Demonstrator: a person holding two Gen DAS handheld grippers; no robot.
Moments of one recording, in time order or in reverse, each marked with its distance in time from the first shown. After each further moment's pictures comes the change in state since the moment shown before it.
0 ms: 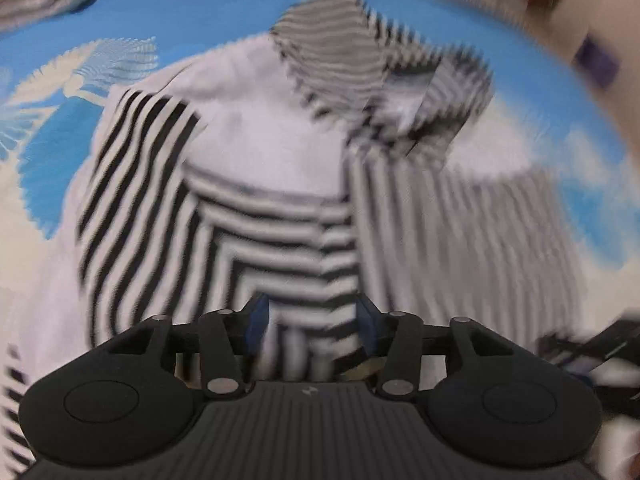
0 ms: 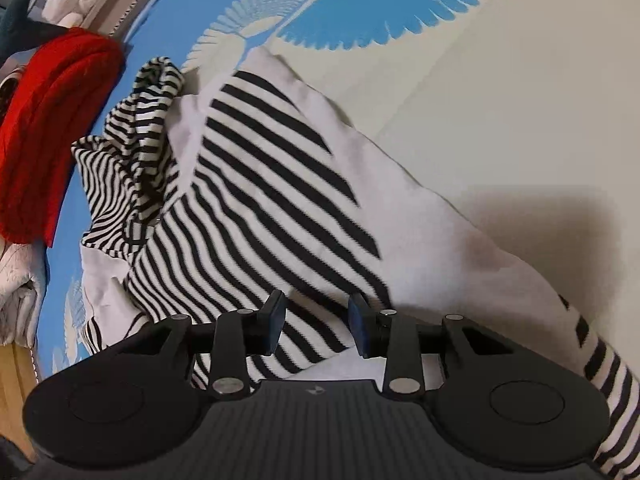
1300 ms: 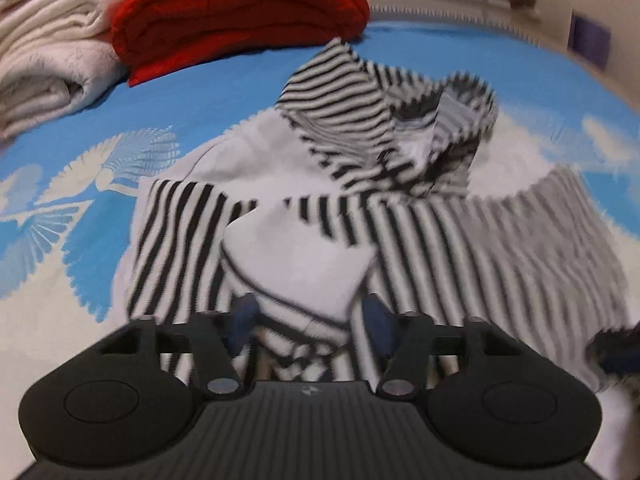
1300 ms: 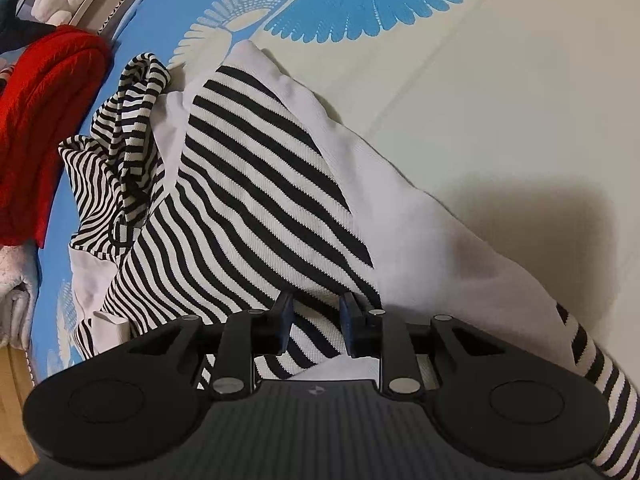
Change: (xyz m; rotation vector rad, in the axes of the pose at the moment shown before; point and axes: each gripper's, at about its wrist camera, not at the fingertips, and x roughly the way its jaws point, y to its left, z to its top) left arm -0.012 -0.001 -0.002 0.139 -0.190 0.155; right arm 0.005 0.000 0.005 0.012 0.022 -0.024
